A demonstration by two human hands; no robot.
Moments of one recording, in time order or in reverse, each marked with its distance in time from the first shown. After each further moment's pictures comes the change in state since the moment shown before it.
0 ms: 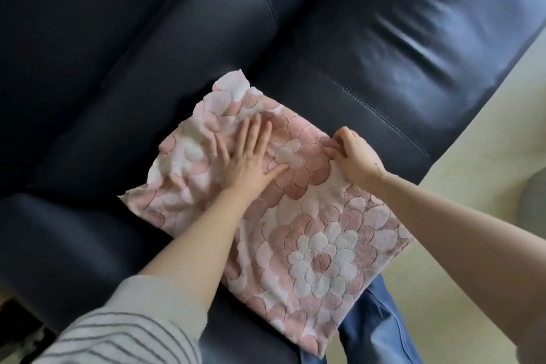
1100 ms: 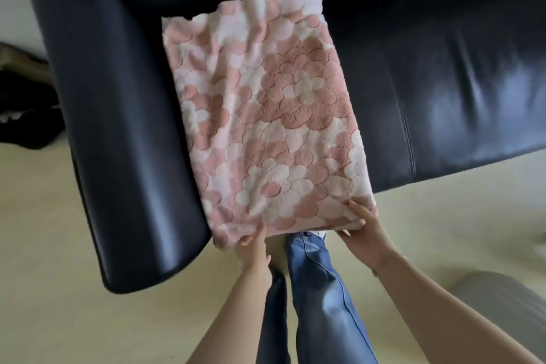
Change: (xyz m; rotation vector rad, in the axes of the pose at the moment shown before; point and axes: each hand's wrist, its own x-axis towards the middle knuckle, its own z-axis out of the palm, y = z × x) left_hand -0.224 0.267 0.085 -2.107 0.213 -1.894; right_hand -0.153 0.127 -0.023 1.178 -0.595 0.581
